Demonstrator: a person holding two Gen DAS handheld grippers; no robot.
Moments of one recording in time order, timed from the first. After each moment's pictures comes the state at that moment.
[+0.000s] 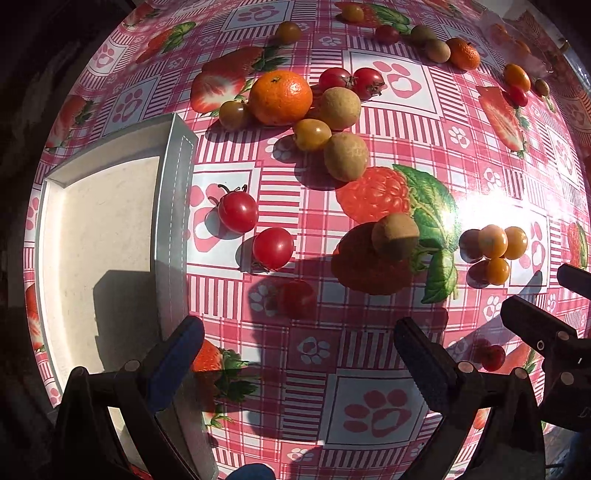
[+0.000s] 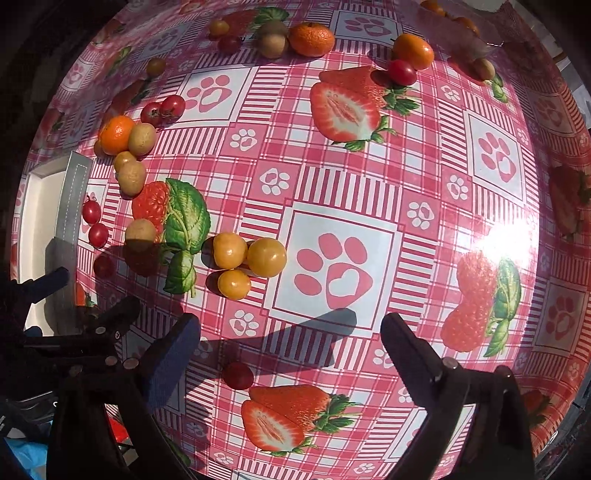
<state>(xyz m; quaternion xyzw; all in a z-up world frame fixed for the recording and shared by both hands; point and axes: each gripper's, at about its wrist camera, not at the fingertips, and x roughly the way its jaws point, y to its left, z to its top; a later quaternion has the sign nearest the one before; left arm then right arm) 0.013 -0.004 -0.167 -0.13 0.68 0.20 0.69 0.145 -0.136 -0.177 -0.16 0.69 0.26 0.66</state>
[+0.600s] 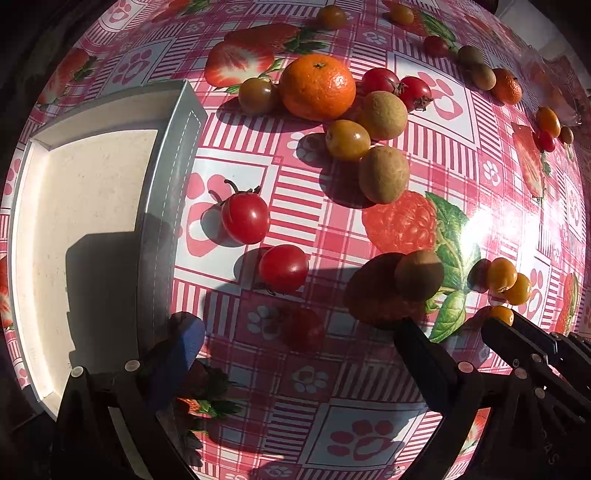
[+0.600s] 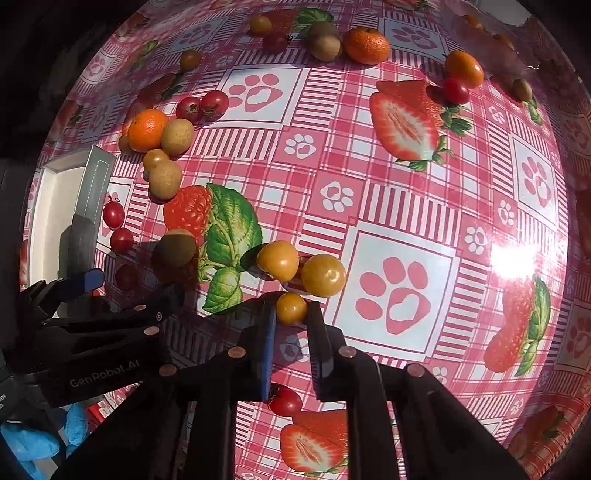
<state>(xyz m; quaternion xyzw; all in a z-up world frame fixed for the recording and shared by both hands) 0.024 0.036 -0.192 -0.21 0.67 0.22 0.68 0.100 -0.067 -0.186 -0.15 0.68 0.29 0.66</state>
